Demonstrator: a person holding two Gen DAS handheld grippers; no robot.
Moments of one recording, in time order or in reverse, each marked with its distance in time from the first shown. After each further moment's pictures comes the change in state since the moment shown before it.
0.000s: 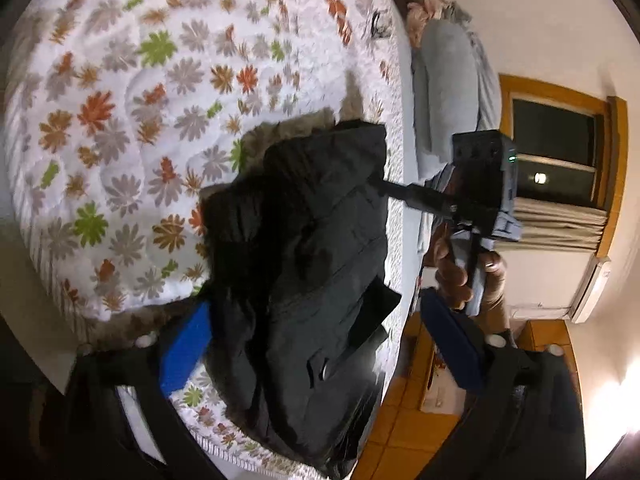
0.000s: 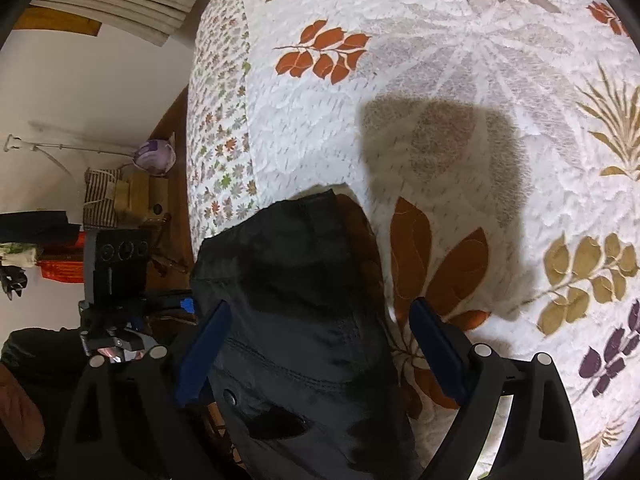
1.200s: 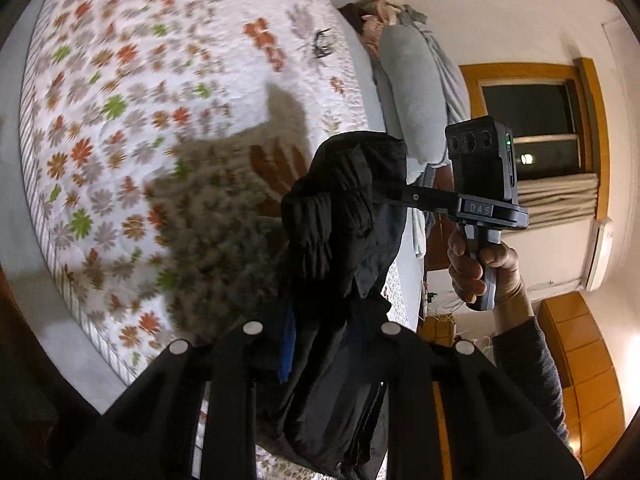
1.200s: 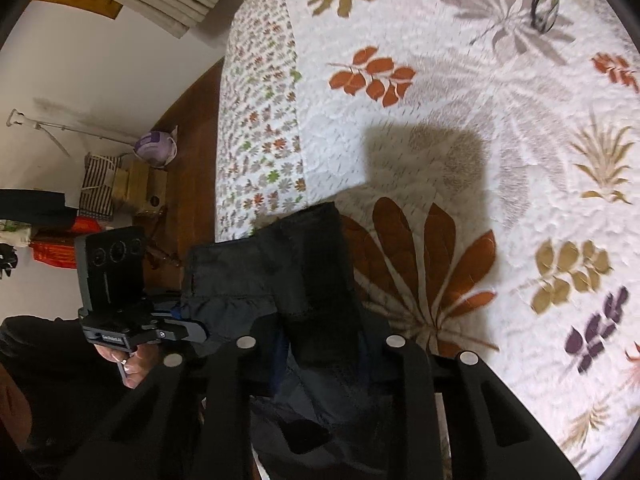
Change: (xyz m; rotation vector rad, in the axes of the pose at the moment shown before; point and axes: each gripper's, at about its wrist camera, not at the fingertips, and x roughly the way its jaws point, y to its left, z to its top) left arm -0.015 -0.069 -0.022 0.180 -0.092 -0.004; right arm -0.042 0.050 -0.019 -0.068 -0.042 -0.074
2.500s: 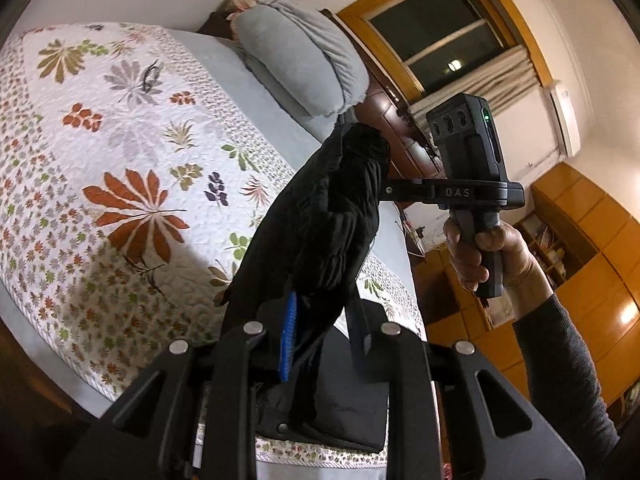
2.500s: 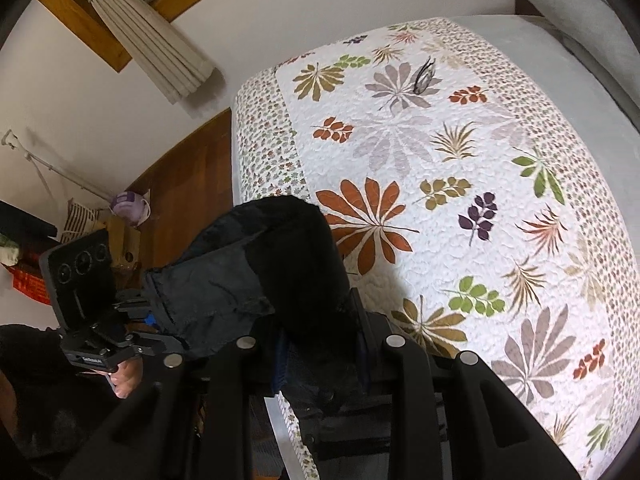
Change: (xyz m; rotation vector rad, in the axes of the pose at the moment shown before) left arm -0.013 -0.186 -0.100 0.468 0.046 -0.046; right arm -0.168 0.087 -0.185 0.090 -0.320 -0.199
